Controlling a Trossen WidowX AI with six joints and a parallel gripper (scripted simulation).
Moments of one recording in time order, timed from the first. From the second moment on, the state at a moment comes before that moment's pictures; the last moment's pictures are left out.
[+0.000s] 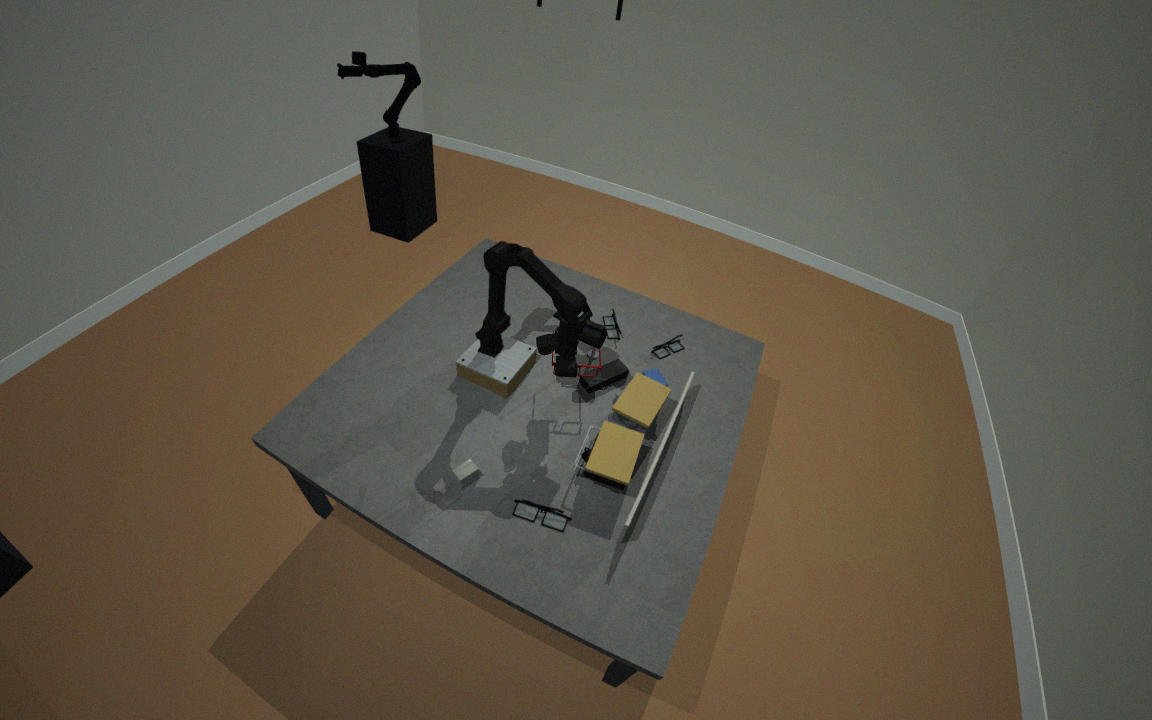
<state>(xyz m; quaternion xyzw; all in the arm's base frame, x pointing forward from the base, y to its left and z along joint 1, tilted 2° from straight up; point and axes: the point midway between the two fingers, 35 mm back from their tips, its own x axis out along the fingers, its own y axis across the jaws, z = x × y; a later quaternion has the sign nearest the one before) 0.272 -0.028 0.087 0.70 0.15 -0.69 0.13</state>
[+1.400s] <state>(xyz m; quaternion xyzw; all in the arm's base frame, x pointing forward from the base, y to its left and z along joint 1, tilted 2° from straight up) 0.277 -0.029 0.045 0.70 0.13 -0.69 0.11</state>
